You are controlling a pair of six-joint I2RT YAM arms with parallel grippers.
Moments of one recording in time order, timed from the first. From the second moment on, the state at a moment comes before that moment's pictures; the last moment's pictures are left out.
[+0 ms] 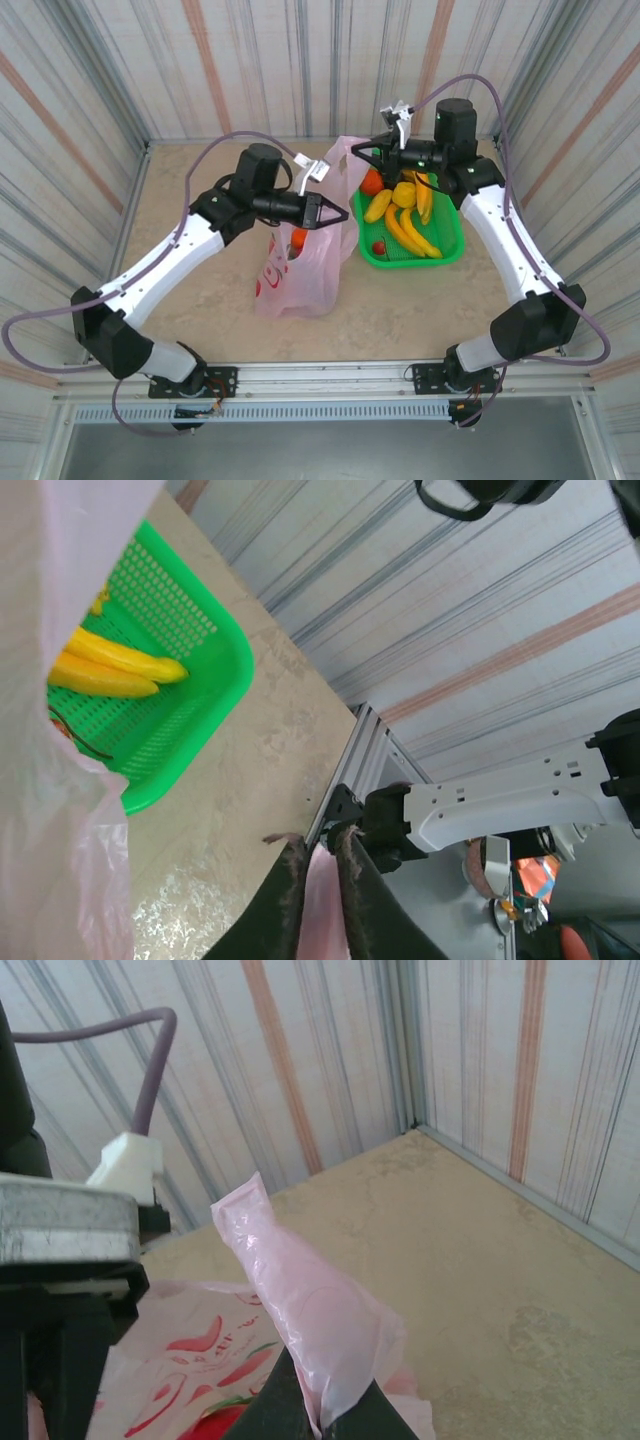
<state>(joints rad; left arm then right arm) -0.66 1.42 1.41 -0.48 0.76 -0.46 0.27 1.46 1.53 -0.37 -0.89 -0.03</state>
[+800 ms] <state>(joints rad) -0.32 1.37 1.76 -0.62 1.01 -0.28 0.26 1.36 1.66 -0.34 -0.81 0.23</state>
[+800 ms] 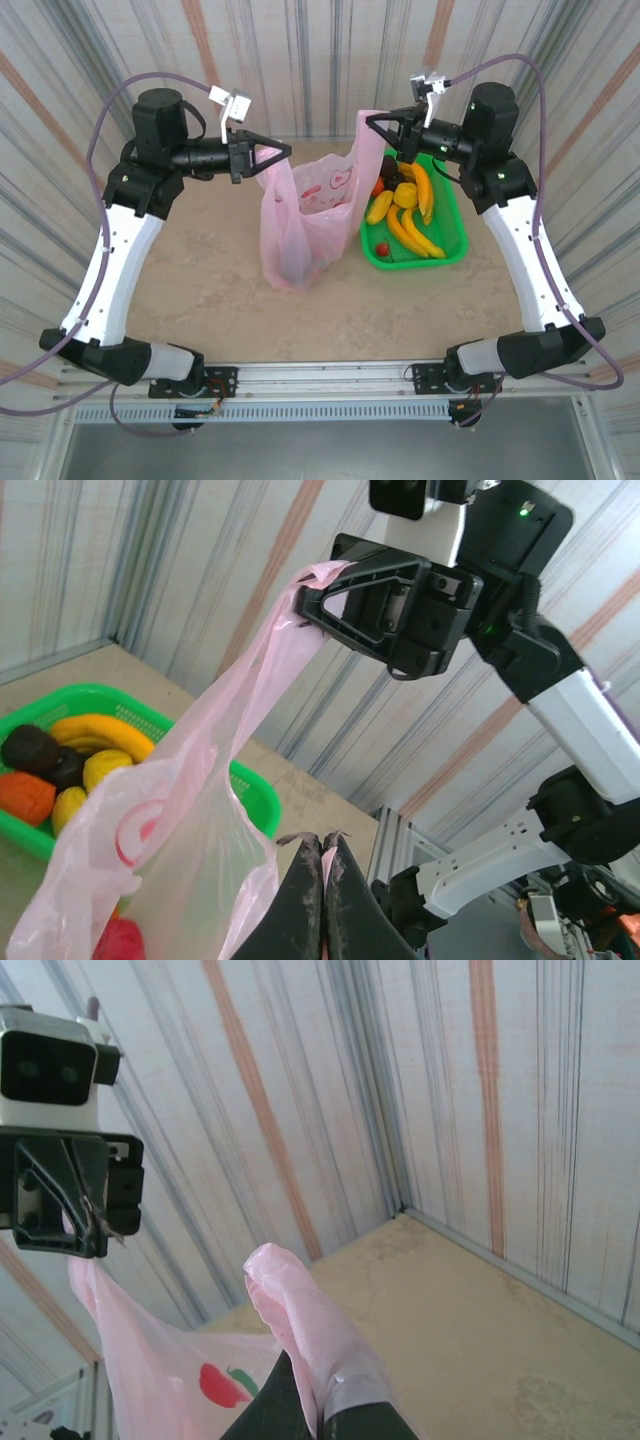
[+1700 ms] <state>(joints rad) -0.06 1.35 1.62 -0.46 1.03 -0.35 0.26 1.39 1.60 -0.36 -0.72 0.27</state>
